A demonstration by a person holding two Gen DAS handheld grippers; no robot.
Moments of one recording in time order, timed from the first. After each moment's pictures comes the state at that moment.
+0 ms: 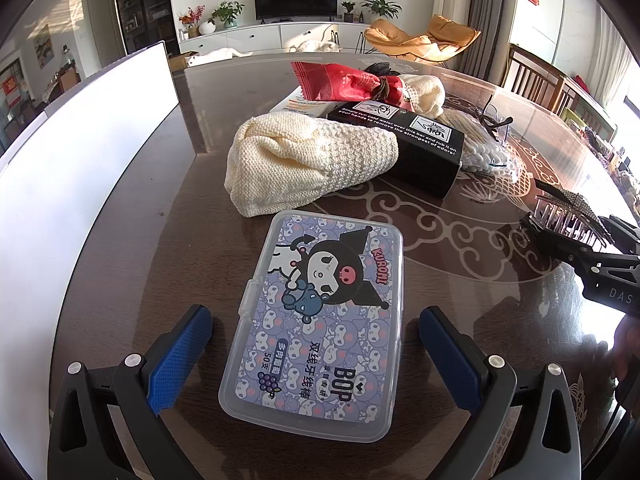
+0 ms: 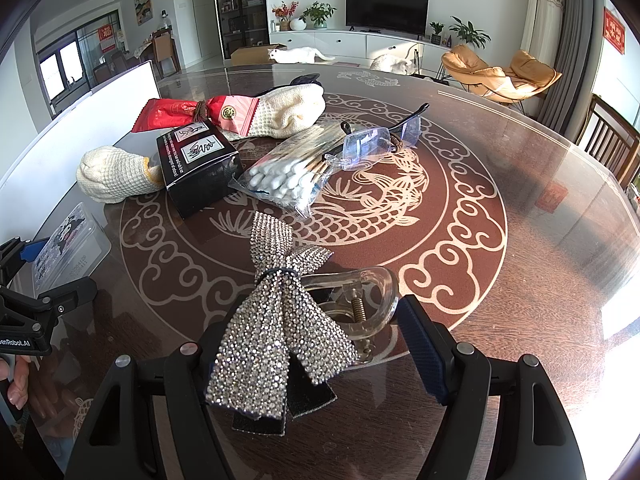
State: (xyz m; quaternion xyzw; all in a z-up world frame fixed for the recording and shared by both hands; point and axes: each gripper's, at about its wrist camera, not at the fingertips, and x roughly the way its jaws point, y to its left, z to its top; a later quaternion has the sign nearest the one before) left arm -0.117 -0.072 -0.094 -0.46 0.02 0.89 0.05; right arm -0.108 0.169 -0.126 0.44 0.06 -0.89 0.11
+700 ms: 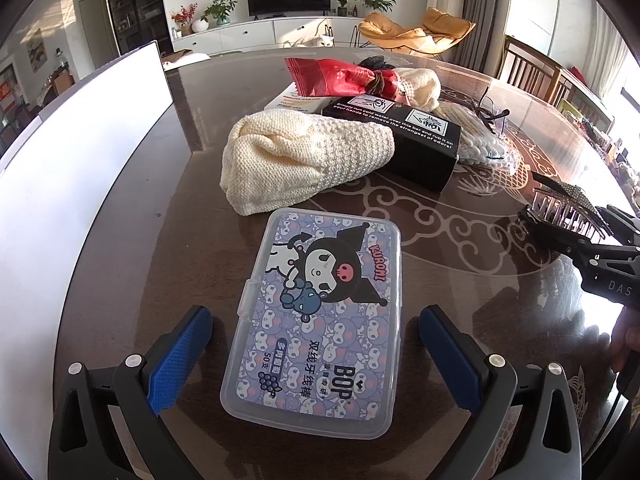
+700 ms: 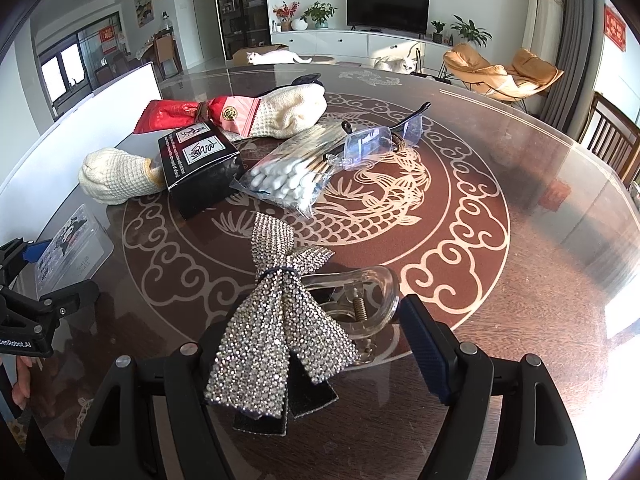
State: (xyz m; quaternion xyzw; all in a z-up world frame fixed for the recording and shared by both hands) left arm -0.119 -0.073 -0.090 -0.47 0.04 0.88 0.06; right arm -0.111 0.164 -0.127 0.44 0.06 -0.89 0.12
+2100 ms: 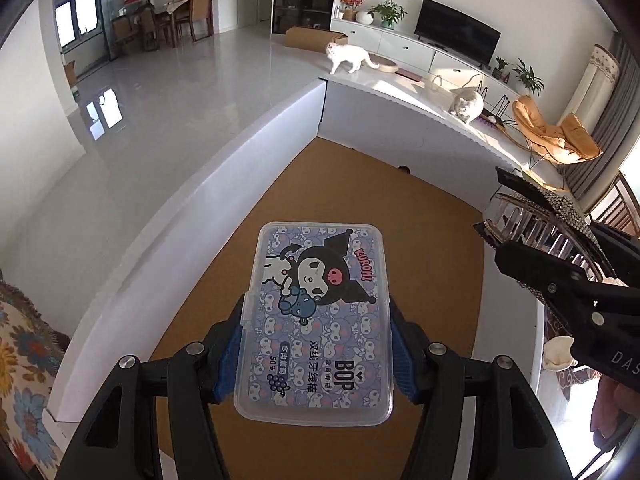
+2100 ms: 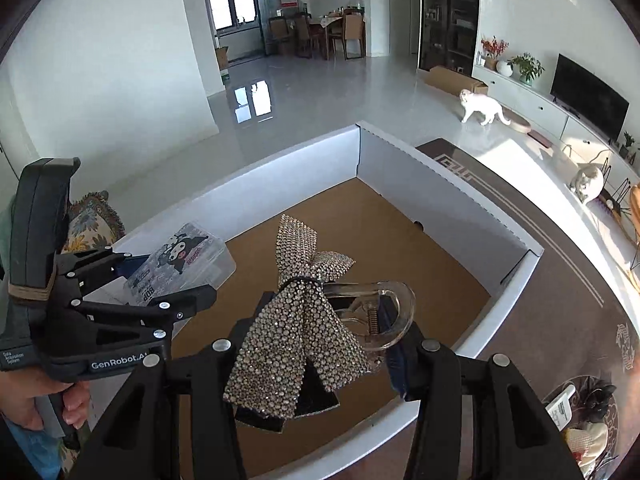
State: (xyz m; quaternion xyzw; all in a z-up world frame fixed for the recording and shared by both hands) left arm -0.146 -0.446 0.015 -0.47 -0.13 0.86 -0.13; right arm -0.205 -0.334 0.000 0.42 0.16 -0.80 0.38
